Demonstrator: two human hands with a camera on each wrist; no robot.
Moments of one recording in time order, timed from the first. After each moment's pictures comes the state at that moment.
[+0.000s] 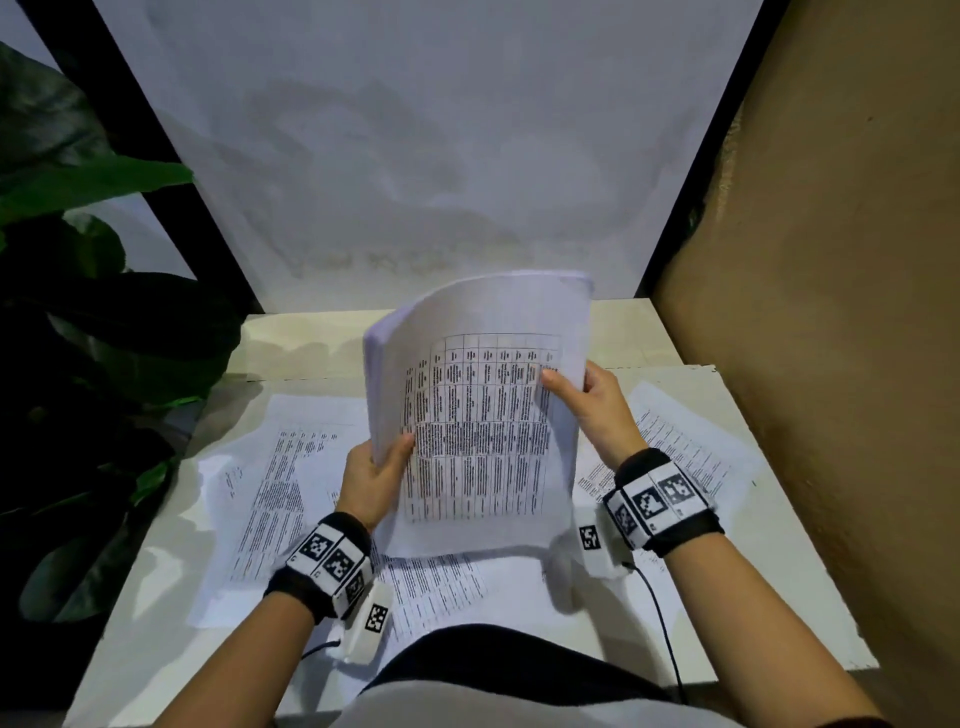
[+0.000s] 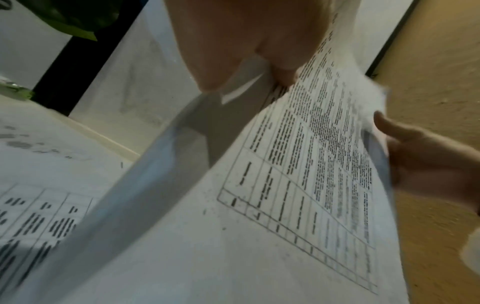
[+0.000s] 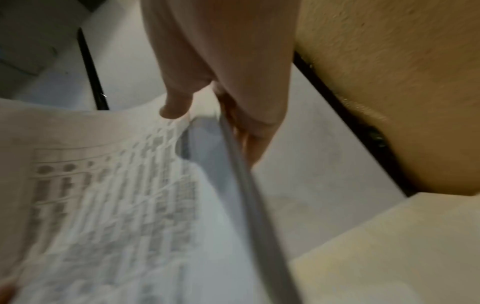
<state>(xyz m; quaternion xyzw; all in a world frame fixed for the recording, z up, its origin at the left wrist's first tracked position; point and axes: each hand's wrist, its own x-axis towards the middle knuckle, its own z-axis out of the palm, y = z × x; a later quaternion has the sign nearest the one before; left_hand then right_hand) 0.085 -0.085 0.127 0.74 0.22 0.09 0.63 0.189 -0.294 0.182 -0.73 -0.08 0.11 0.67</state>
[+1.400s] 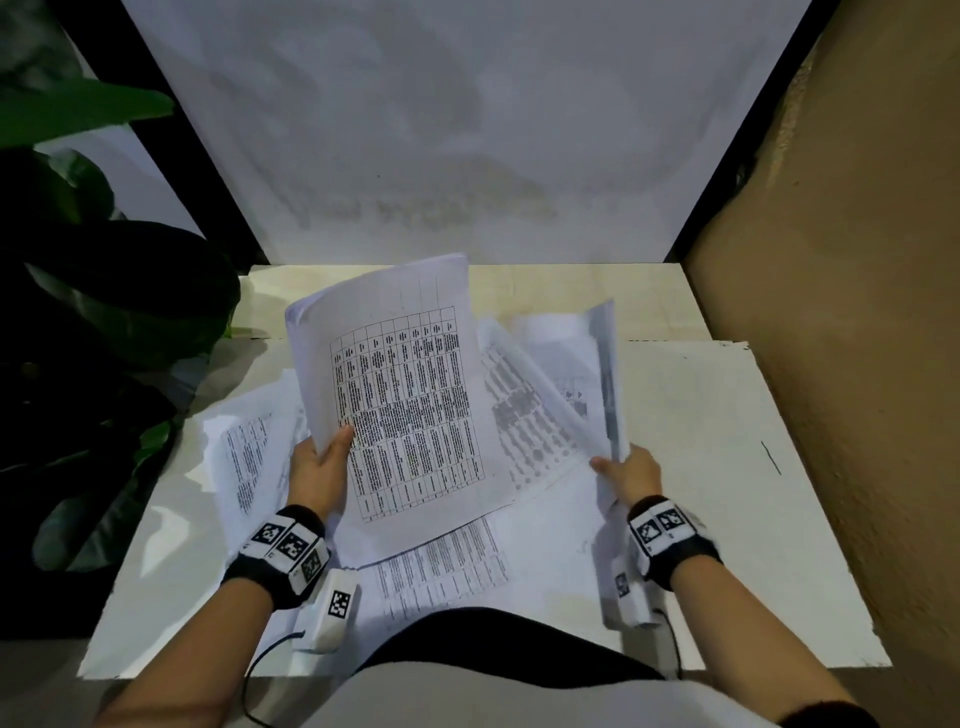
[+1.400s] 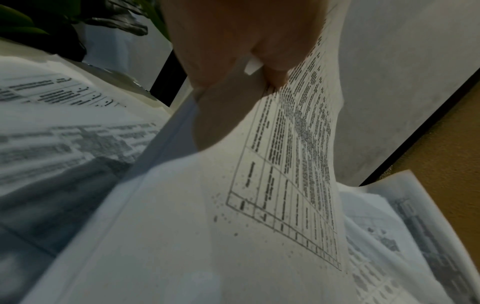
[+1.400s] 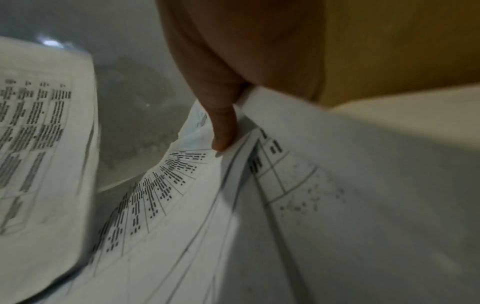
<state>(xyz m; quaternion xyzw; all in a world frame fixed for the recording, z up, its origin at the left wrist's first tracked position) 0.073 -0.025 0.068 0.67 0.40 0.11 0.61 0.186 -0.338 0.056 -0.86 0.20 0.20 0.43</state>
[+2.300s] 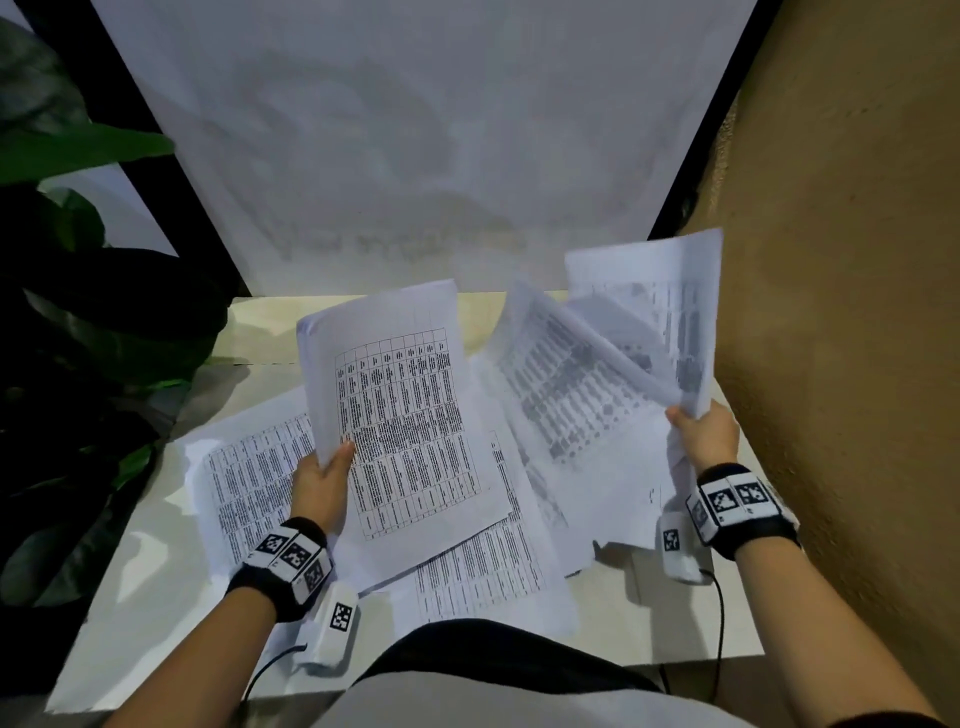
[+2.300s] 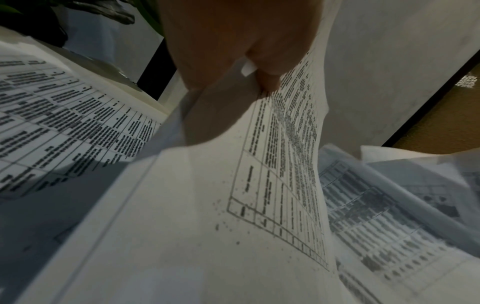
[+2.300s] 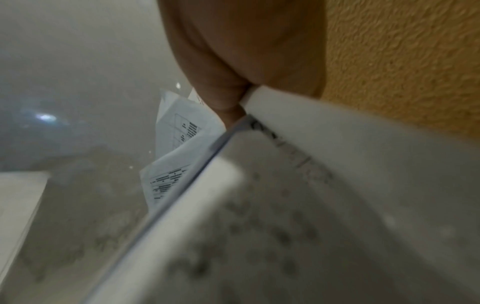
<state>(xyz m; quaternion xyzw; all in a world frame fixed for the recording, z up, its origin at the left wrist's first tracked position) 0.069 -0.047 0.077 0.69 0.38 0.11 0.61 0.207 -0.410 0.137 -0.88 0.21 0.00 0.43</state>
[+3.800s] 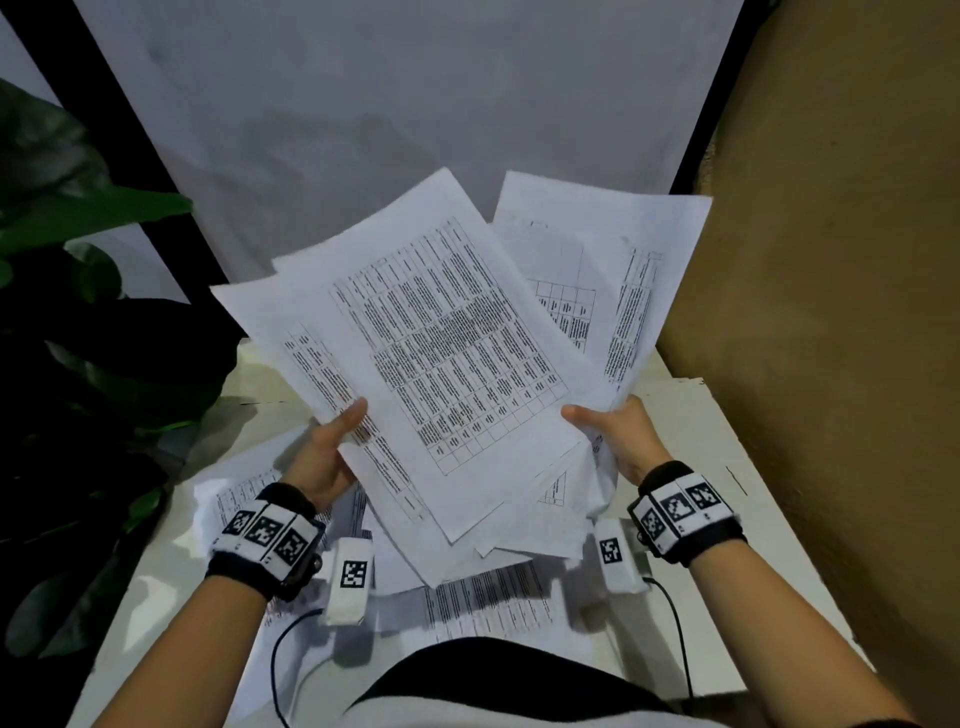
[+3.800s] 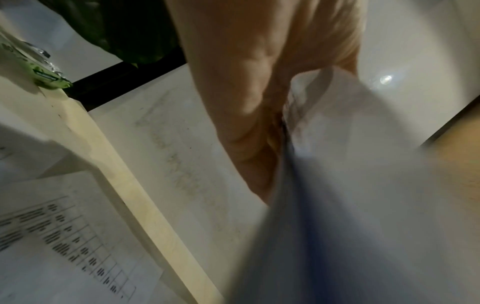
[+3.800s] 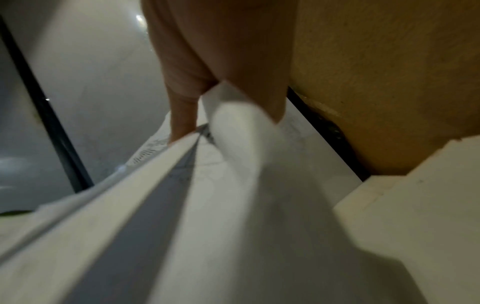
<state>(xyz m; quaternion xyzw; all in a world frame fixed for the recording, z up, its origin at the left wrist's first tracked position) 0.105 -0.037 0.170 0.52 0.12 -0.02 0.85 0.198 -0.328 0.167 -0.69 0.03 0.13 0.71</state>
